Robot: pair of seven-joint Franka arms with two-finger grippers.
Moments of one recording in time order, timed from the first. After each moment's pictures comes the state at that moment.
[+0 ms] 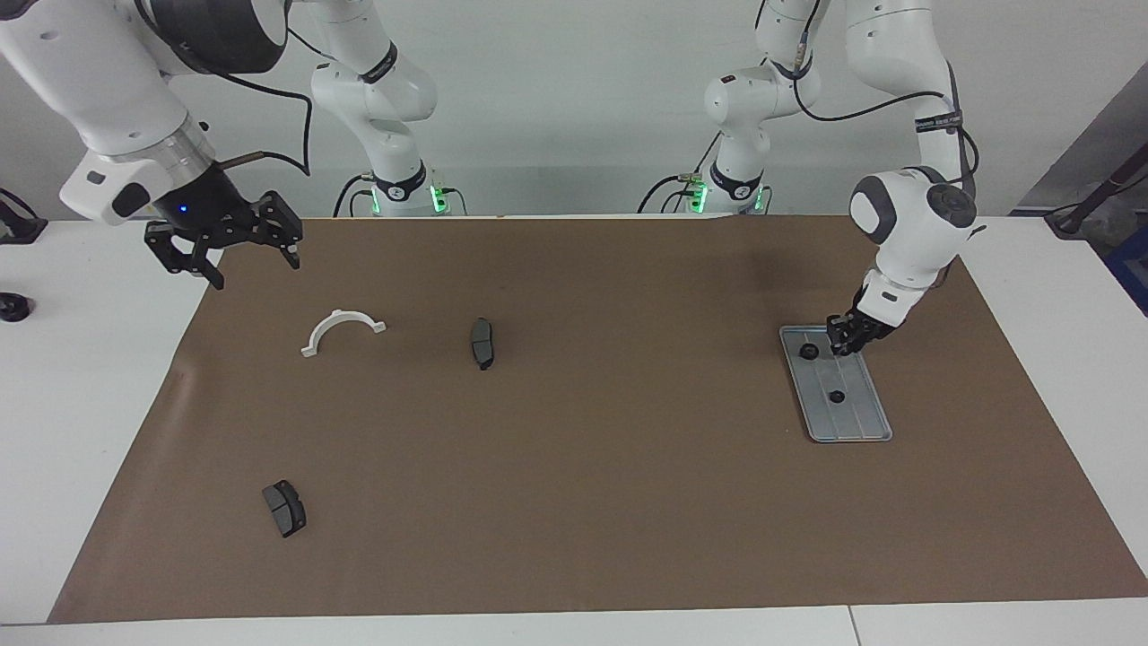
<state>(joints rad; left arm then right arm) 0.21 0.07 -0.12 -2.29 -0.03 2.41 0.06 -0.12 0.13 0.07 -1.38 0.06 1.53 -0.30</state>
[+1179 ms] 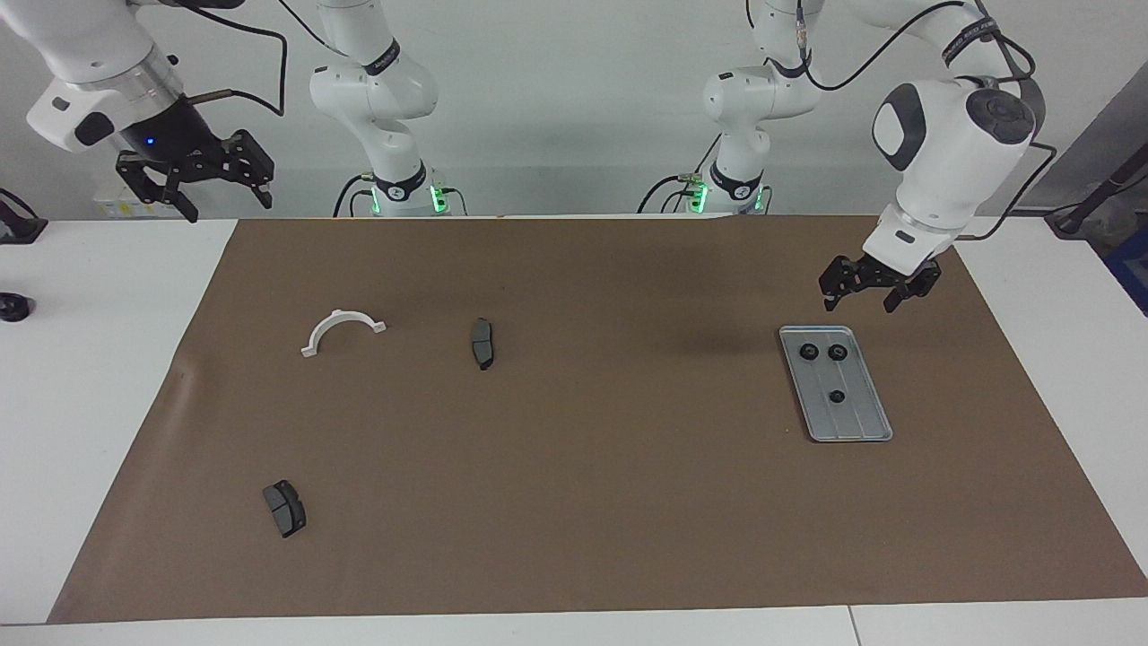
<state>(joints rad) 0.07 -0.01 -0.13 -1.84 0.01 1.83 0.06 -0.02 -0.01 -0.12 -1.48 0.05 1.39 -0.30</state>
